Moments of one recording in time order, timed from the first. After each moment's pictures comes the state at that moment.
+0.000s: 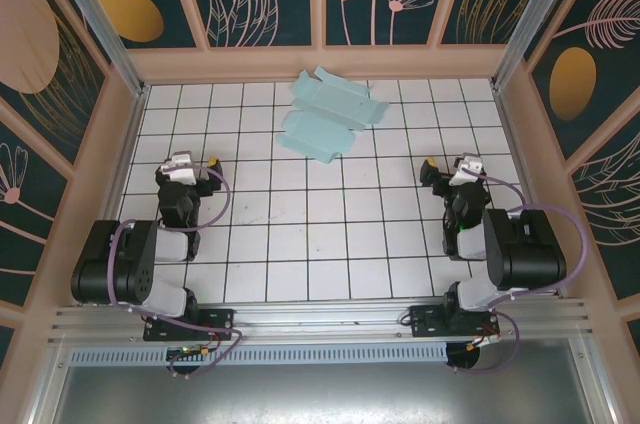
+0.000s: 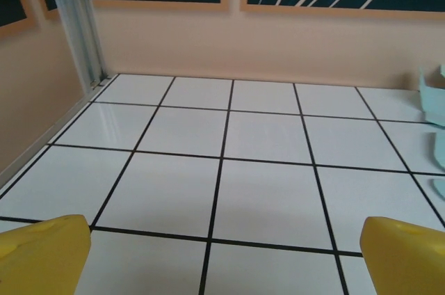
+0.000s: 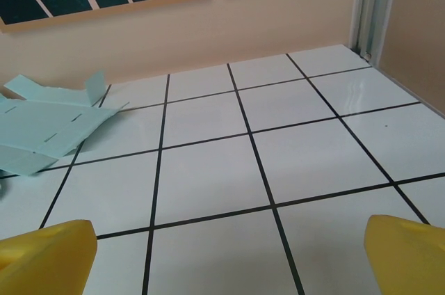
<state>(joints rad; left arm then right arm) -0.02 1.46 0.23 1.10 -0.10 -0.06 -0.02 1.49 0.19 1.19 0.03 0.12</state>
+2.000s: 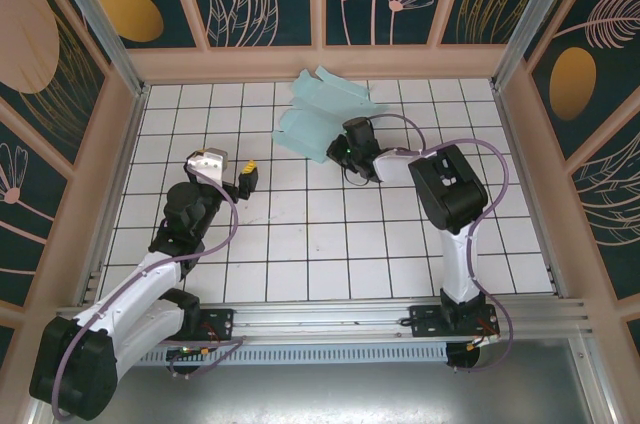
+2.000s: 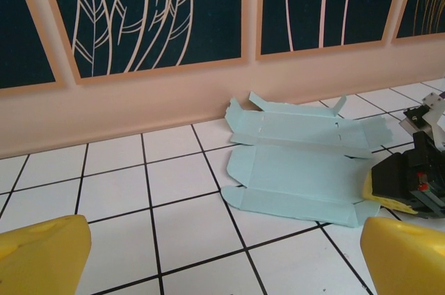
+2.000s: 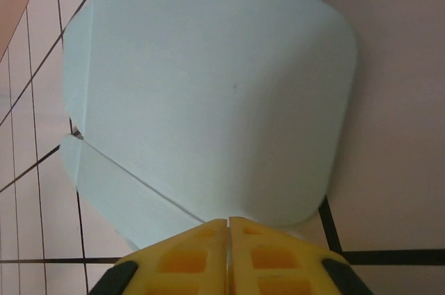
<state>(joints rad) -0.35 0.90 0.34 0.48 -0.04 0.00 0.53 2.08 1.21 0.17 -0.10 0.97</state>
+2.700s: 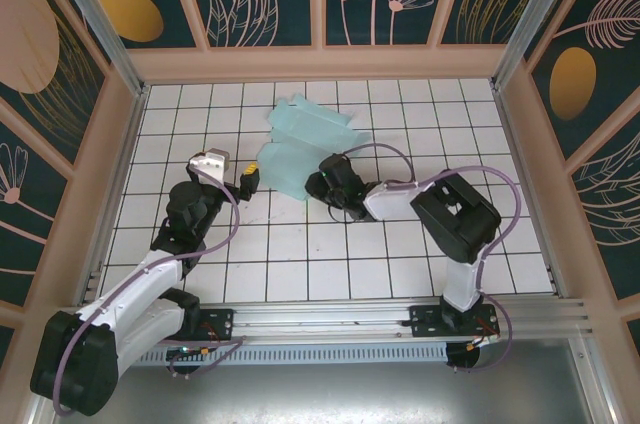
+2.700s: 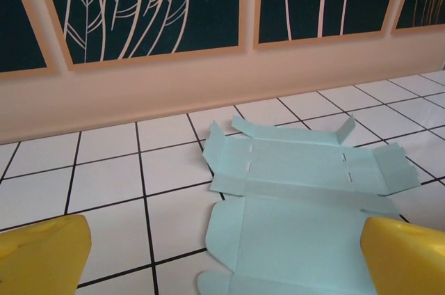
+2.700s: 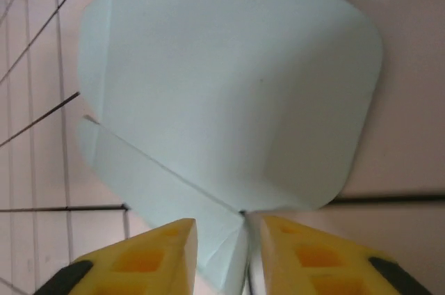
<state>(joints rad) -0.35 0.92 0.33 0.48 -0.03 -0.02 0.81 1.84 0.92 0.23 0.04 1.06</state>
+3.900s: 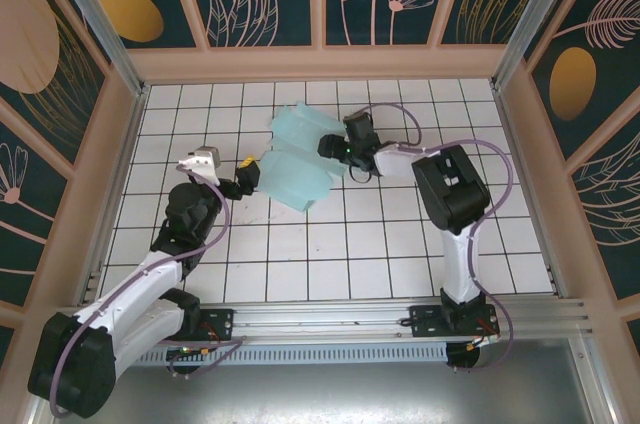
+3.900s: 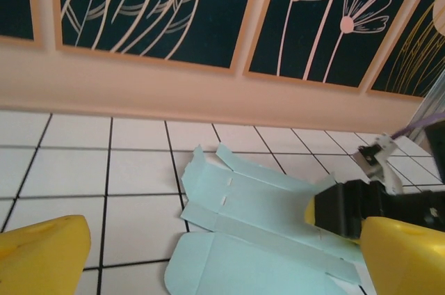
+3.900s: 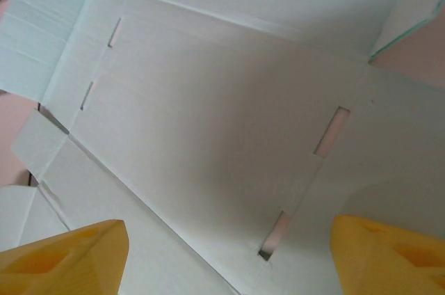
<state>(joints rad) -0.37 0.92 0.34 0.51 -0.06 -0.30 0.53 2.04 1.22 0.07 -0.09 0.64</state>
